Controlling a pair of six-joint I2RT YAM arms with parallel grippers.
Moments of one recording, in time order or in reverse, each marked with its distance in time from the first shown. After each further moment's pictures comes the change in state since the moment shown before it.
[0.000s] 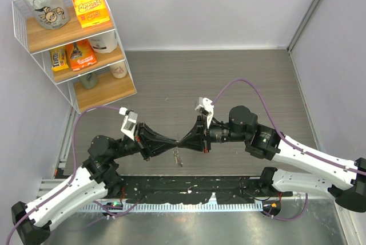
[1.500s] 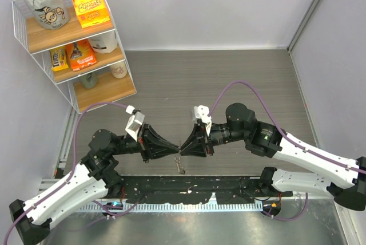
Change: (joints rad) left arm 0.000 0.060 0.100 -0.110 0.160 0.054; right arm 0.010 0.023 0.080 -0.162 -0.153 -0.269
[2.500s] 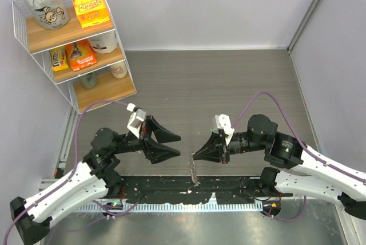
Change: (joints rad) left arm 0.000 0.004 0.002 0.019 -0.048 0.000; right arm 0.024 -0.216 -0.093 -0.030 0.047 -0.011
